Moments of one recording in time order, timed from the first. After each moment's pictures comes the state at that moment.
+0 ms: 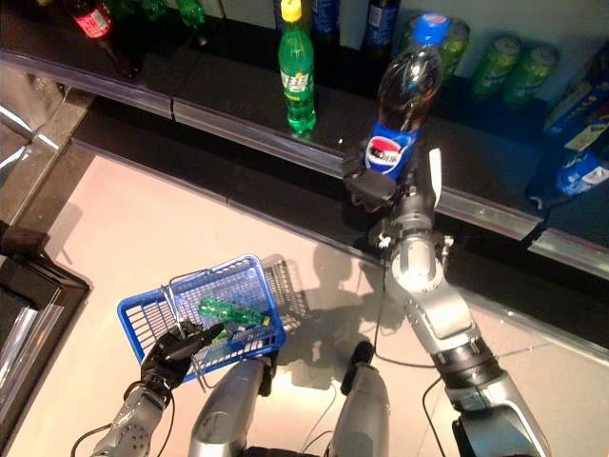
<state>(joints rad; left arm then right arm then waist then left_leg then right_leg) 0.06 0.32 -0.21 0.50 -0.96 -0.17 0.00 -0.42 -0.58 0.26 -0.15 0.51 0.12 -0.48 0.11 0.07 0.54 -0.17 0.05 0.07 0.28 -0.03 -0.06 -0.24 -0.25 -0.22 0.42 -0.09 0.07</state>
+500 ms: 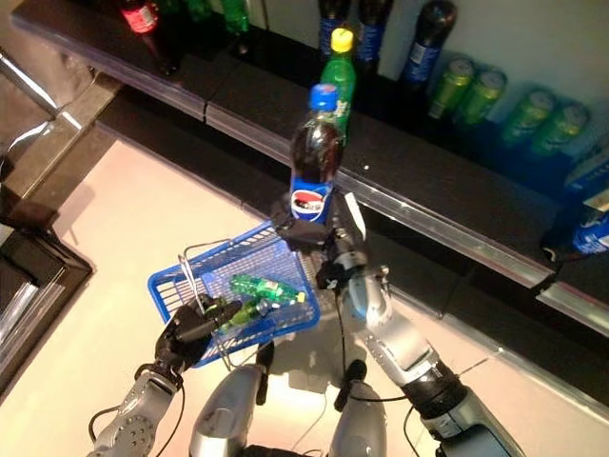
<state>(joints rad) 0.09 0.34 -0.23 0.13 -1.00 -0.07 -0.02 -0.41 -0.48 0.52 -0.17 0.57 0.15 -0.46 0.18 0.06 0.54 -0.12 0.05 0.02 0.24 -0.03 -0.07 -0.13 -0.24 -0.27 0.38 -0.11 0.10</state>
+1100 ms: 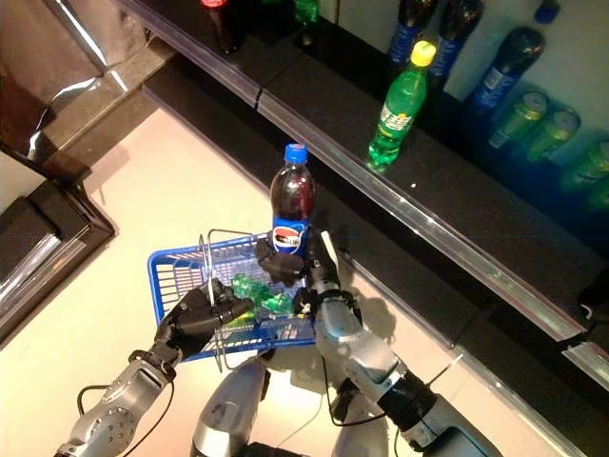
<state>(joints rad) 0.09 0.50 -0.28 -0.02 -1.09 0.02 -0.12 -0.38 -0.38 0.65 -0.04 0.59 0.15 -0.58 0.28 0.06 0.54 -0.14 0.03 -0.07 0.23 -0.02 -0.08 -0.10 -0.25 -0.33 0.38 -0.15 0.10</state>
